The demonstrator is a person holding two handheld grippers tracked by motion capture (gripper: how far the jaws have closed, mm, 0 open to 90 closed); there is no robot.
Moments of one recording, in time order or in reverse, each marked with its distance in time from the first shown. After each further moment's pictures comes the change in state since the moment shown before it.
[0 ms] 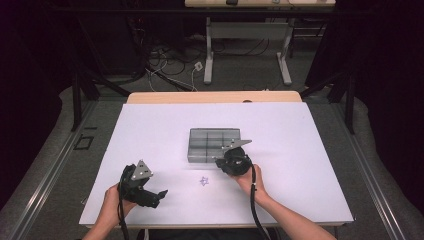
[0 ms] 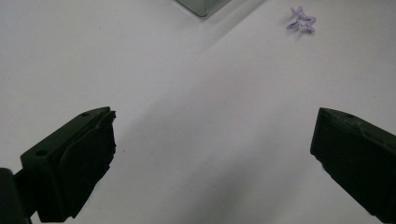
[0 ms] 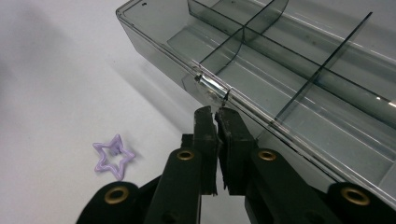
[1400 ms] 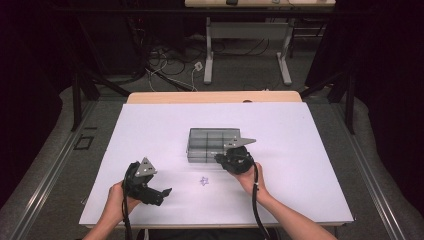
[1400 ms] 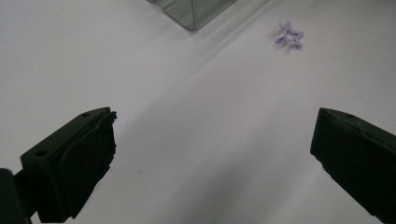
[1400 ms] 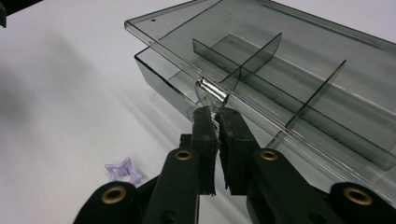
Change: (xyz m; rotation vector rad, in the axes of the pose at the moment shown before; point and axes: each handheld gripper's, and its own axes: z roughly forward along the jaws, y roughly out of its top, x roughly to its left) left arm -0.002 0.012 0.005 -0.019 -0.025 -0.003; right arm 0.003 0.007 -0.013 -0.124 -0.002 -0.026
